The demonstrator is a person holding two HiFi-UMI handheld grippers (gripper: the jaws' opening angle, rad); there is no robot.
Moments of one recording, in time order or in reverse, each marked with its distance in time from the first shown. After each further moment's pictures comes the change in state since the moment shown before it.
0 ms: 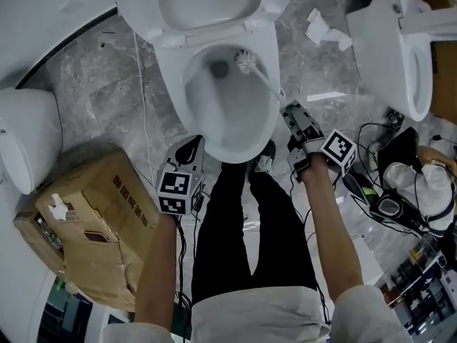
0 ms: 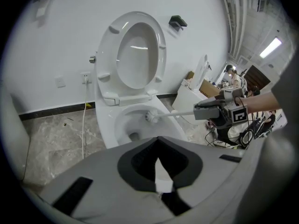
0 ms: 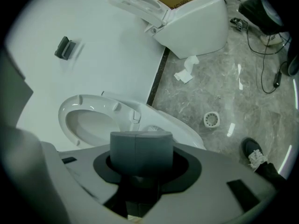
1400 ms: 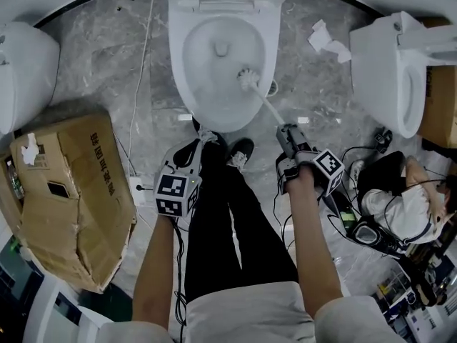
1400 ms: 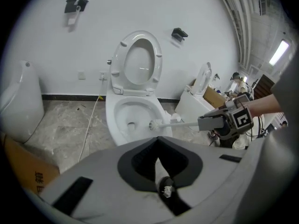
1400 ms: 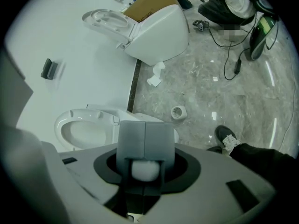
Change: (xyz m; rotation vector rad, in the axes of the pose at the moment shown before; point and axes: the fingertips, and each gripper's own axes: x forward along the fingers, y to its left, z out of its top) left arm -0.055 -0.100 -0.092 -0.135 -0.105 0.109; right arm -0.106 -0.098 -0.039 0.215 -0.060 -0.128
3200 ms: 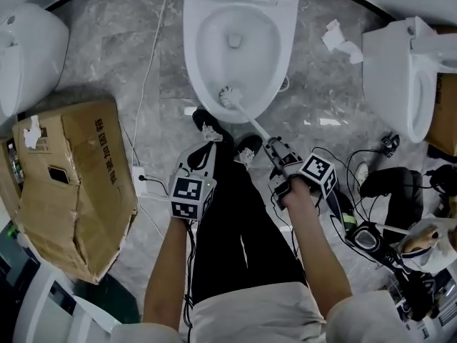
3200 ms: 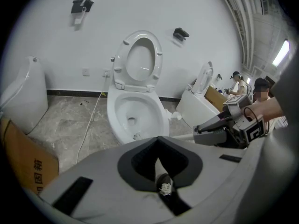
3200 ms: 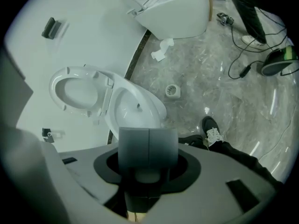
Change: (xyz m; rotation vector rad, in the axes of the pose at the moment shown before) left arm -0.011 -0.019 -0.040 -0.046 -0.004 0.032; right arm -0.010 -0.053 -0.087 -0.232 0.298 -0.130
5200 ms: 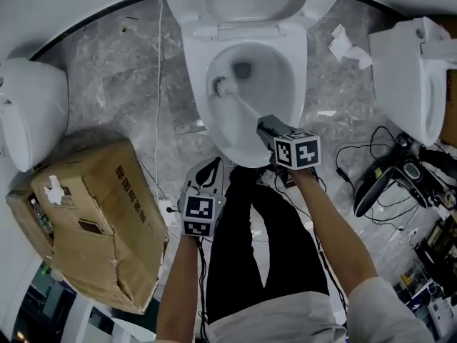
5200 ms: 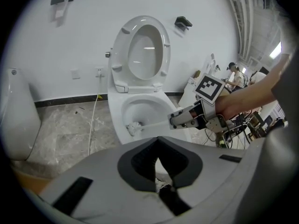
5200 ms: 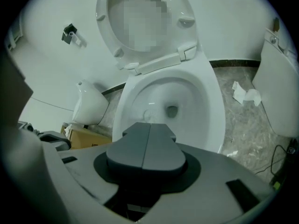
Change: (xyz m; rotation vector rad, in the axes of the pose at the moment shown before) left arm 0.057 0.089 0.075 0.107 0.103 -0.044; right arm 0.164 0.140 0.043 -1.053 0.208 -0.130
